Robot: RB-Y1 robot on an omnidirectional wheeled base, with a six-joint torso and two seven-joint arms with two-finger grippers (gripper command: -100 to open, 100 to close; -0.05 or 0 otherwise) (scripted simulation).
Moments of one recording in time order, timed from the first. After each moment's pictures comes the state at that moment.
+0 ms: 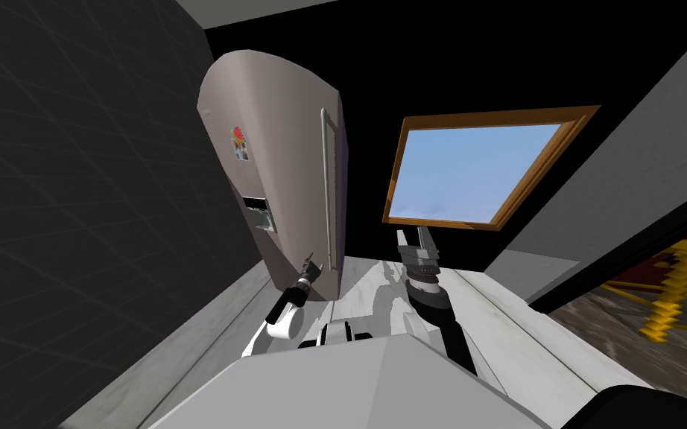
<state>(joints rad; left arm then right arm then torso) 0.17 0.12 -0.28 -1.71 0.43 -0.01 0.33 0.53 -0.03 -0.01 -2.37 0.08 -0.63 -0.11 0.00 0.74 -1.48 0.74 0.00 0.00</state>
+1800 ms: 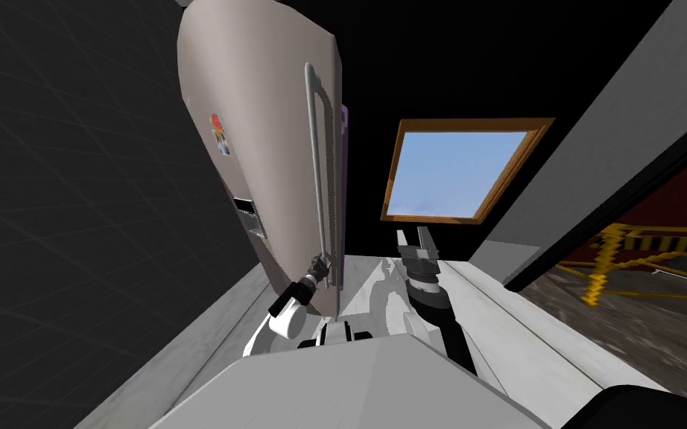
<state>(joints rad) 0.17 0.15 -0.36 -1.88 0.51 0.19 0.33 0.53 -0.03 -0.01 -2.37 0.08 -0.63 -0.11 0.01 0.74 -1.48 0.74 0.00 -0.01</state>
